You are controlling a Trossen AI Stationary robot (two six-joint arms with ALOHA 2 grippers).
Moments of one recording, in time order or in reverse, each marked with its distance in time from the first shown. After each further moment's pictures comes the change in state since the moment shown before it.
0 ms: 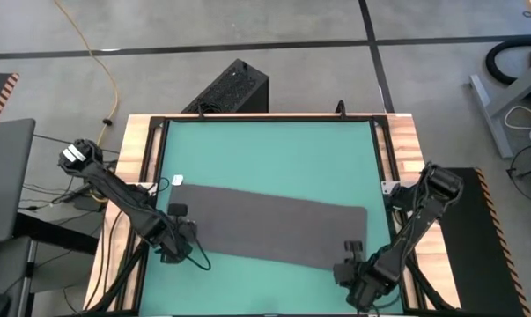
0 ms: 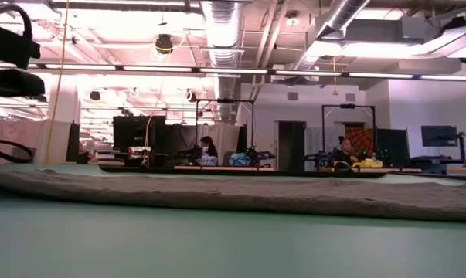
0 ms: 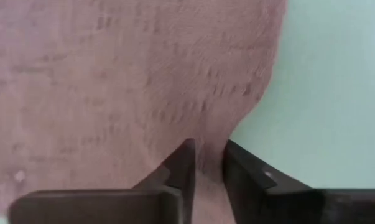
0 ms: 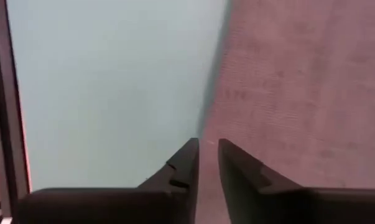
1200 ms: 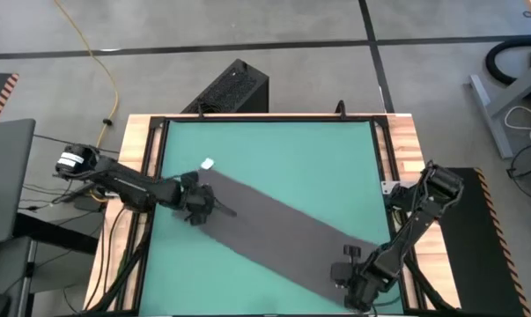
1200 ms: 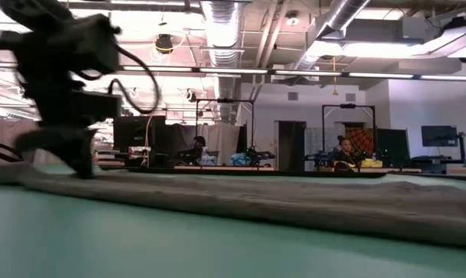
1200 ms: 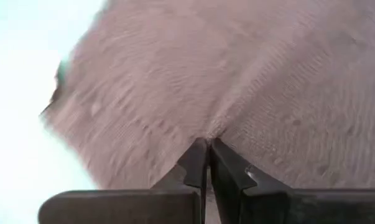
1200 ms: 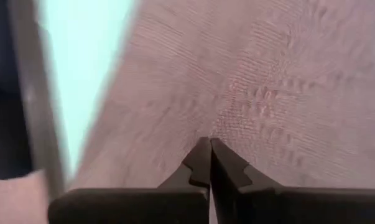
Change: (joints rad) left arm 0.580 0.004 -0.210 0.283 -0.301 0.296; right arm 0.016 -0.010 -0.121 0.316 -0.003 0.156
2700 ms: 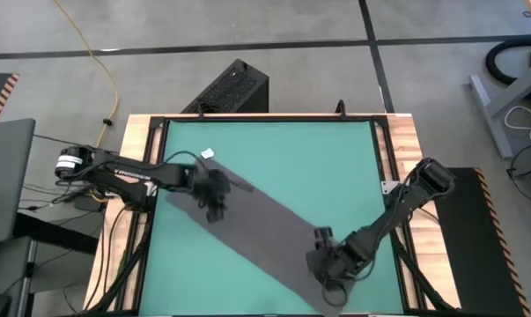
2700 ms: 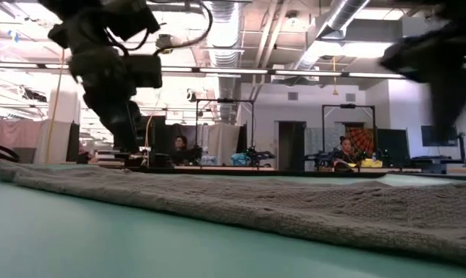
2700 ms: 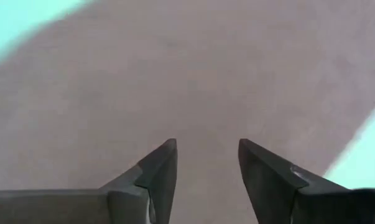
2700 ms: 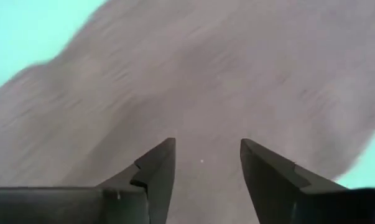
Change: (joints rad) left arm 0.121 0.001 0.141 0.290 0.510 0.020; right arm -0.298 0.002 0.119 -0.083 0.048 -0.583
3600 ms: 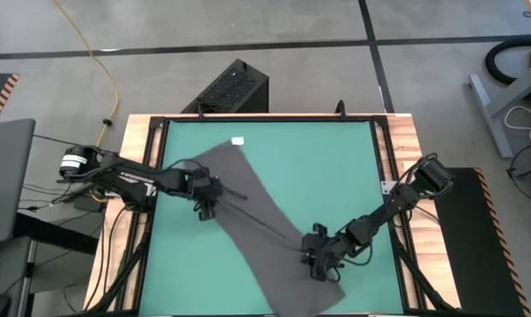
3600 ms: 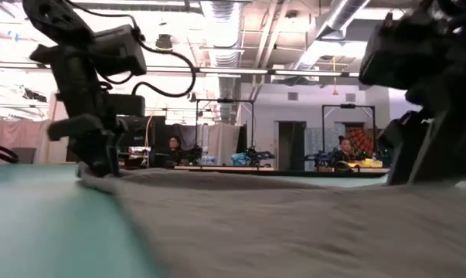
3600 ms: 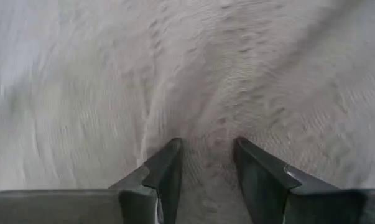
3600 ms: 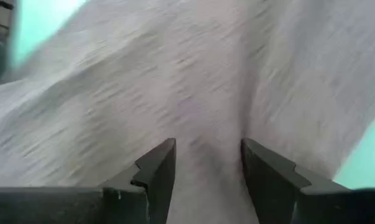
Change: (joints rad) left arm 0.071 0.037 -0.124 -0.116 -0.259 0.178; right arm -0.028 0.003 -0.379 0.748 0.001 0.296
